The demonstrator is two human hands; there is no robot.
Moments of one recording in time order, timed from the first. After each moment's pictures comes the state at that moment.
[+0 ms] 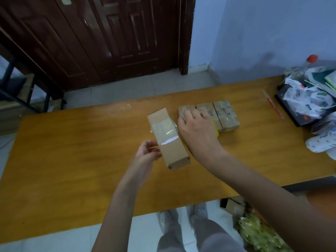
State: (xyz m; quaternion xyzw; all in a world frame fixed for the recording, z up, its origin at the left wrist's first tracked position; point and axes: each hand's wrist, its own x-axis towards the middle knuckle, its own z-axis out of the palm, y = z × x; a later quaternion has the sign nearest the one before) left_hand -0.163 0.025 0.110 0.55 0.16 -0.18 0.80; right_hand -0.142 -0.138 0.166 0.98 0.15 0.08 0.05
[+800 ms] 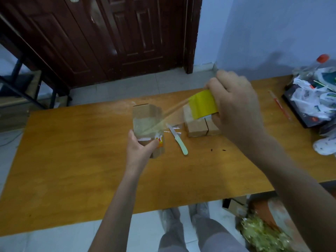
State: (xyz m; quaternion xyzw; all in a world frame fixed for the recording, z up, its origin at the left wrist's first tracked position) left_hand -0.147 0.050 0.093 0.73 0.19 -0.03 0.66; right_hand -0.124 -0.185 0.221 0.94 0.18 0.29 -0.07
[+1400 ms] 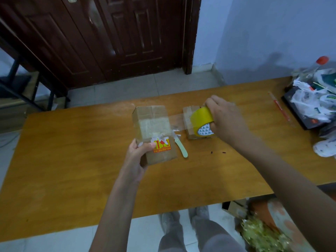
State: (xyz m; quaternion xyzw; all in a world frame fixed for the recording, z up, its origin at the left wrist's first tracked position) left_hand -0.149 0.054 0.100 0.53 0.16 -0.15 0.82; right_hand -0.099 -0.201 0.160 0.99 0.12 0.08 -0.09
